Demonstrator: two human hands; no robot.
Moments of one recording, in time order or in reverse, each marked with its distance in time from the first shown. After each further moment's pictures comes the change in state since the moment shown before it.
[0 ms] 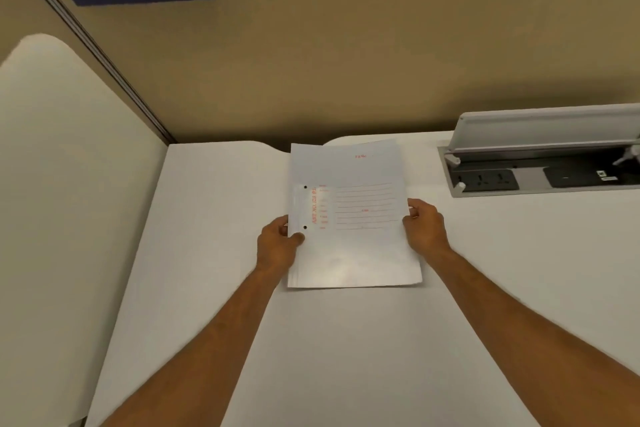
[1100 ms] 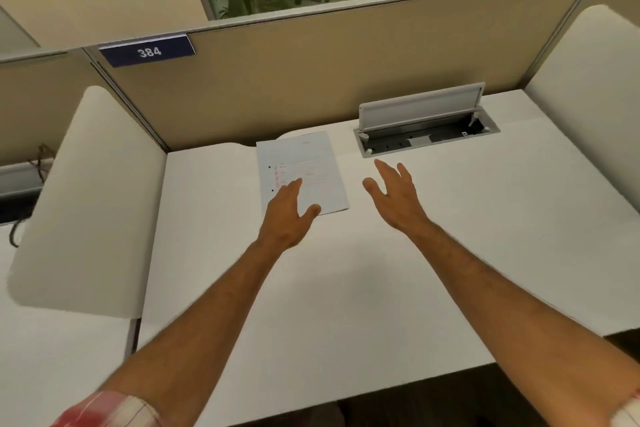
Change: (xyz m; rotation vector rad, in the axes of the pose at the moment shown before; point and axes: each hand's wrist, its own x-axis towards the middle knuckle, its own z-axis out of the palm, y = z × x) left_hand -0.269 0.093 0.015 0.512 -0.146 0.549; right_hand -0.254 -0.031 -0.181 -0.149 0.028 -0.207
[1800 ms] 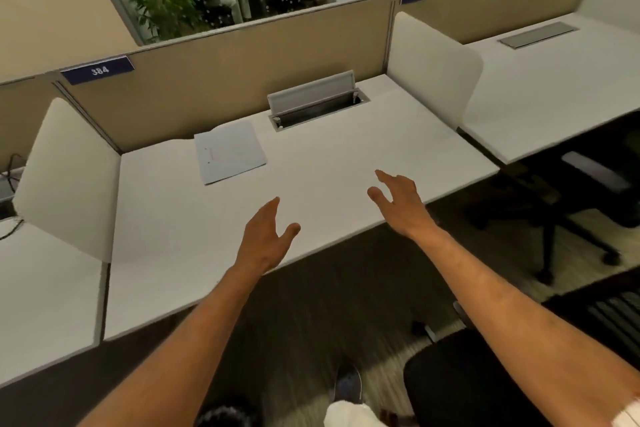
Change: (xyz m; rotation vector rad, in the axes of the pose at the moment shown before) left_hand -0.390 0.132 0.085 0.129 -0.076 0.148; right_hand -0.435 0.138 -0.158 0.049 0.154 0.114
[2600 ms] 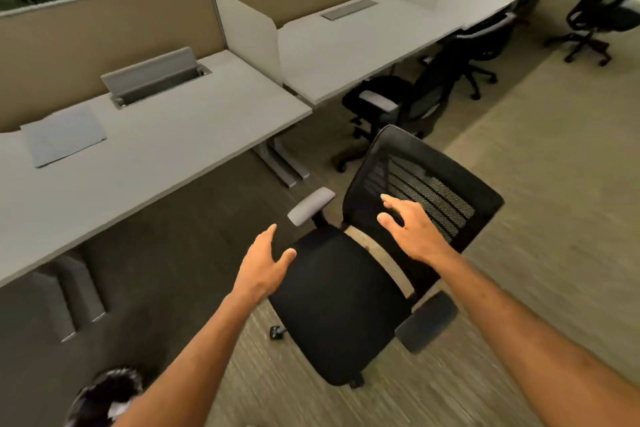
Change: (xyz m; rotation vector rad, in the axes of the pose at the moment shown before) left_hand -0.376 0.270 0.270 -0.090 -0.274 0.178; right_hand -0.482 0.306 -0.260 -0.052 0.198 0.160
